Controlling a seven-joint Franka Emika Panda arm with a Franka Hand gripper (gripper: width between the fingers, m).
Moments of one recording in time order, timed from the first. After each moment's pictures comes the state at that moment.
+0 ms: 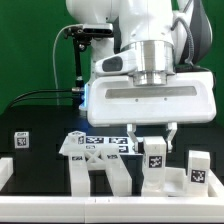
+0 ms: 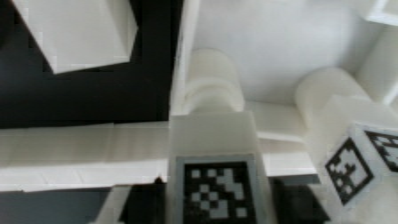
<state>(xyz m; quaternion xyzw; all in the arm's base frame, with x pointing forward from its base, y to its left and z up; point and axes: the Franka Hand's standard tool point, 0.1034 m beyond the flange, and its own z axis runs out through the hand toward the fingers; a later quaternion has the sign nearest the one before) 0.580 0.043 0.079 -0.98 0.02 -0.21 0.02</state>
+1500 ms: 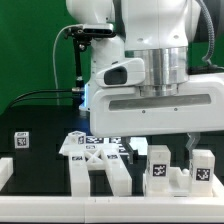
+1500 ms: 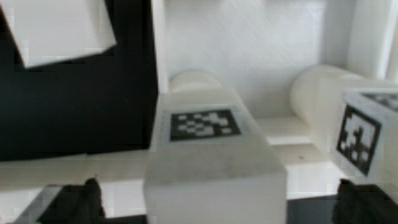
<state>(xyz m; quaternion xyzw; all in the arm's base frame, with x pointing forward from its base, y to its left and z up) 0.607 0.050 0.077 -1.00 0.03 -0.03 0.04</state>
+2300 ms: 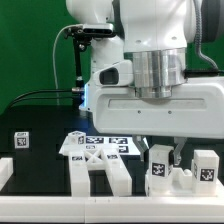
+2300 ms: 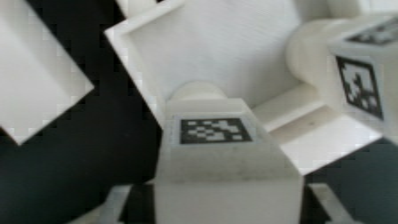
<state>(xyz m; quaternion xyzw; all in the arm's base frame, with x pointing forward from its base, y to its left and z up) 0.606 0.049 0.075 -0.95 0.30 -0.01 0.06</state>
